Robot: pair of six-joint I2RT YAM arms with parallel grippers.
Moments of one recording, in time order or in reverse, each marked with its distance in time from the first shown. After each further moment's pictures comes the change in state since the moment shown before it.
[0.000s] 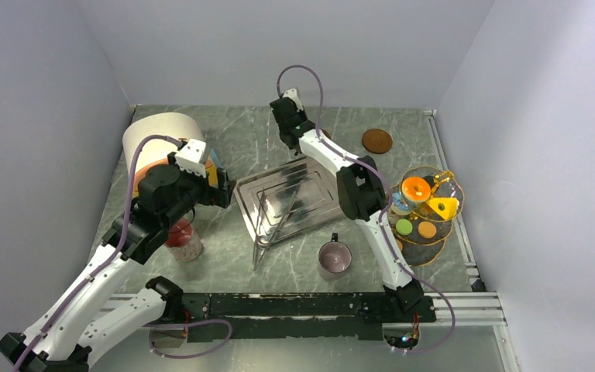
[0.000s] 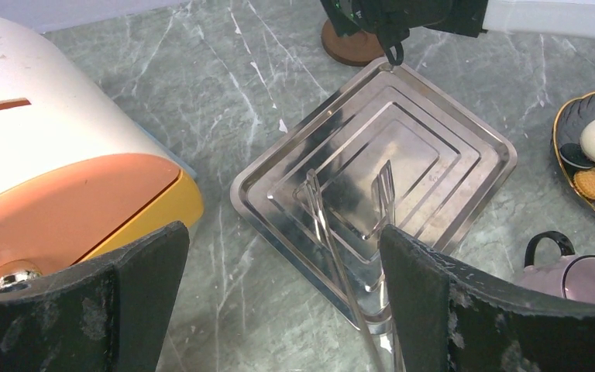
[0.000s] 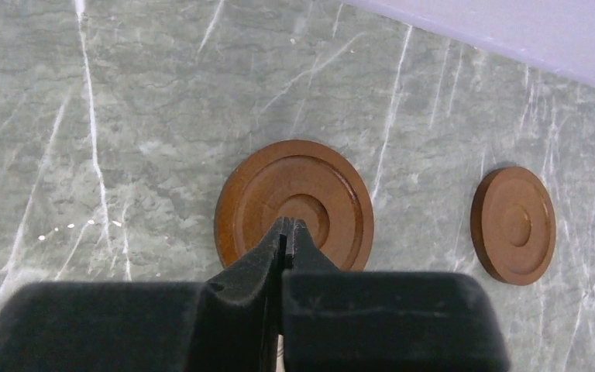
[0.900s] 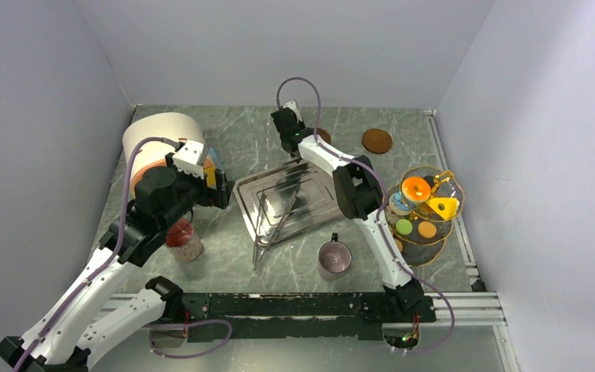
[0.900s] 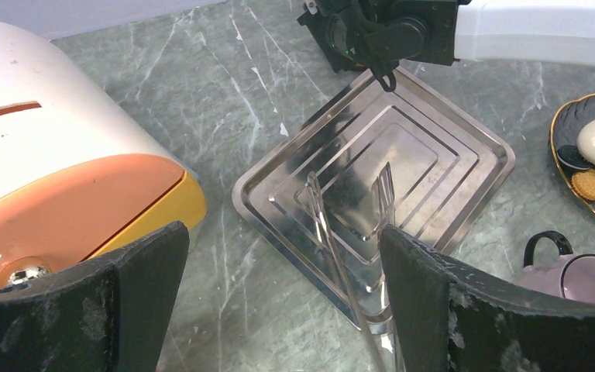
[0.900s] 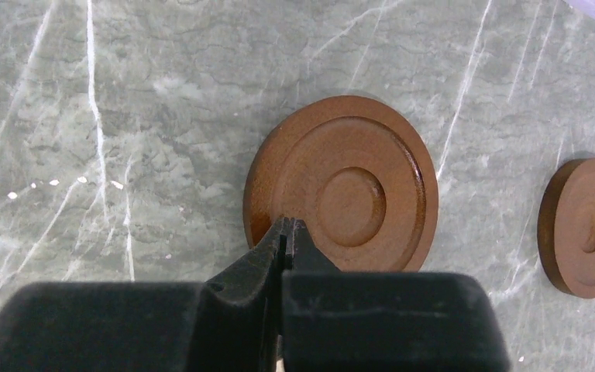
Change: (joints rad) left arm -0.001 -0.026 -0.002 -0.006 0.000 0.007; right arm -0.012 0.041 -0.064 0.003 -0.096 0.013
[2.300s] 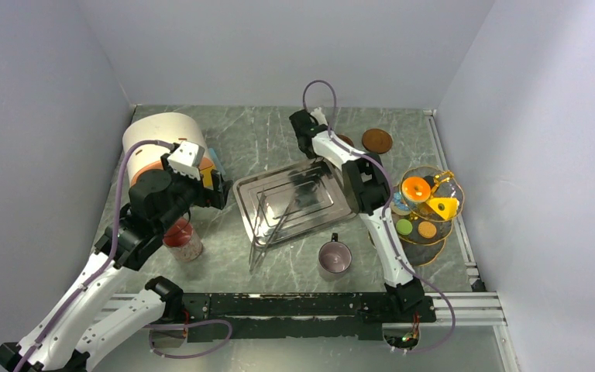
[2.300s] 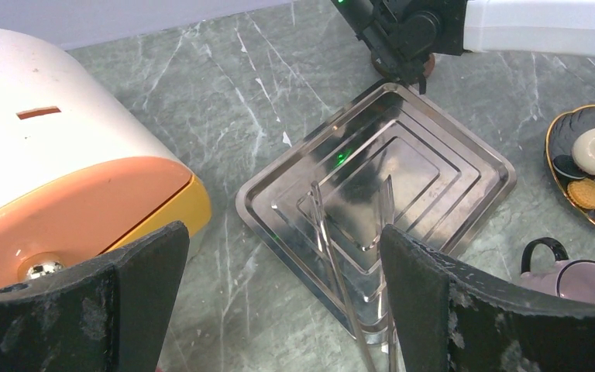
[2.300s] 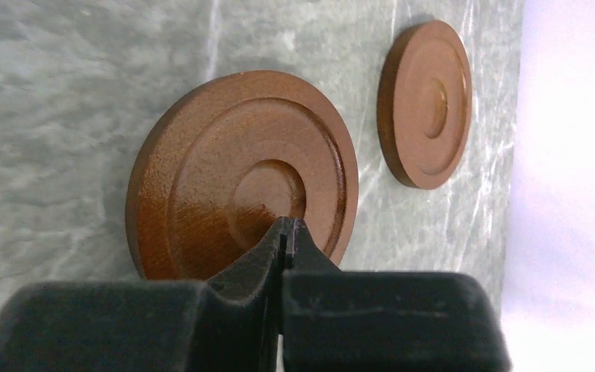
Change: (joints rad) left arm 0.000 -0.033 0.000 -0.001 -0.010 0.001; right arm -0.098 0.020 -0.005 -0.258 0.280 0.043
